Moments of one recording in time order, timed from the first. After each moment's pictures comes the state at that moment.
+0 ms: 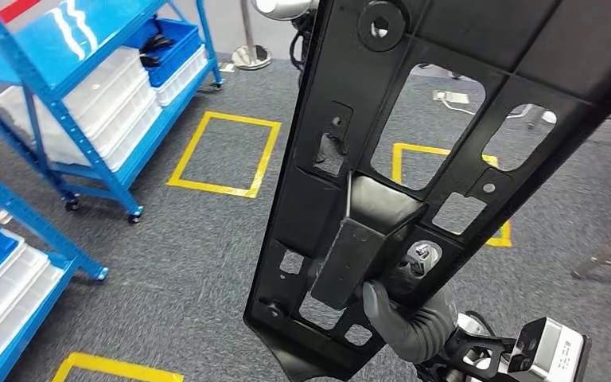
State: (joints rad) left arm -0.13 0.02 -1.16 -0.23 0.69 0.33 -0.08; right arm -0.17 -0.42 0.61 -2.26 -0.35 -0.24 -0.19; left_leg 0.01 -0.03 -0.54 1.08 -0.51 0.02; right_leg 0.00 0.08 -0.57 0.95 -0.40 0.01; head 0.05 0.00
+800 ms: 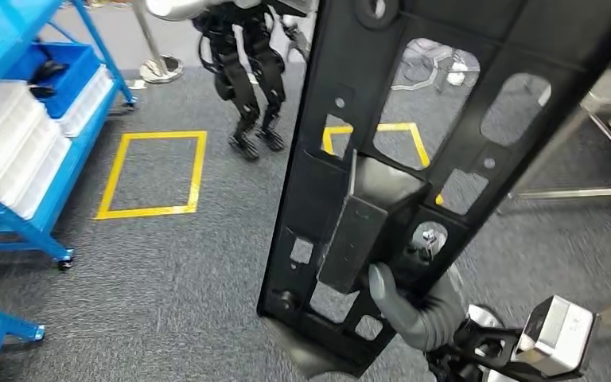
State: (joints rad) left arm -0.11 -0.01 -1.18 -0.23 0.66 0.33 -0.05; right arm -0.18 -0.45 0.57 -2.31 -0.36 -0.29 -0.06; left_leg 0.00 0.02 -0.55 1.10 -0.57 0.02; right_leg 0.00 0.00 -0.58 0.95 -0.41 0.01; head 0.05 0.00
